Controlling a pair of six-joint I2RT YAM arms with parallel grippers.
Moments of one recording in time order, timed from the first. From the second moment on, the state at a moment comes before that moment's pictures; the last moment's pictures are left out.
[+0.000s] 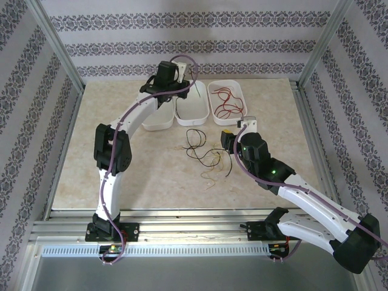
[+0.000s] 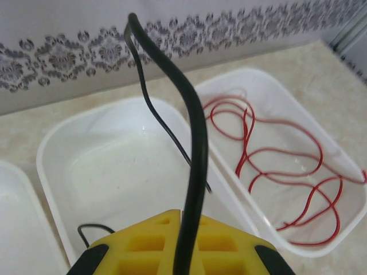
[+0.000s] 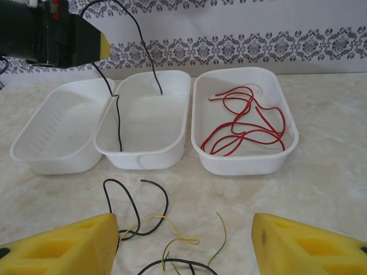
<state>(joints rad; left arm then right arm) -0.37 2.18 2.03 -0.45 0.14 -0.13 0.69 0.94 0.73 -0.17 0.42 0.34</state>
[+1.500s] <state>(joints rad) -0.38 2.42 2.35 -0.95 -0.18 -0.04 0.69 0.93 0.73 -0.18 0.43 0.34</state>
